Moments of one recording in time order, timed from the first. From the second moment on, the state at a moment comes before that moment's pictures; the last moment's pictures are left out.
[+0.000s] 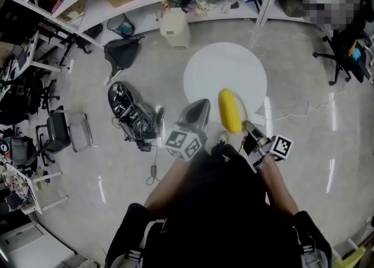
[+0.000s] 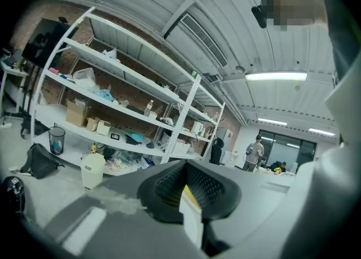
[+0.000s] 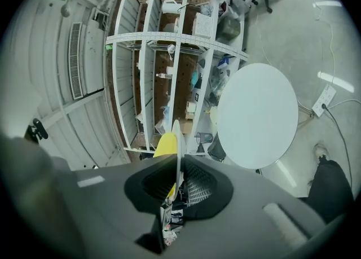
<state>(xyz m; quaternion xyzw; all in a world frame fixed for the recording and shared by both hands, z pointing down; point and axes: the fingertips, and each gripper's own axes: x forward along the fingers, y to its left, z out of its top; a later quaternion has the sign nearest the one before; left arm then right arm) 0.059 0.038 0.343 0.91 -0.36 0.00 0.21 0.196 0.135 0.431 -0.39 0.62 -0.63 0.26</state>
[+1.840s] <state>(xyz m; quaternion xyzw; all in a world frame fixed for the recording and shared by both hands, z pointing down) 0.056 -0.071 0.369 0.91 -0.37 0.01 0.20 0.192 0.031 0.472 -0.43 0.60 -0.62 0.26</state>
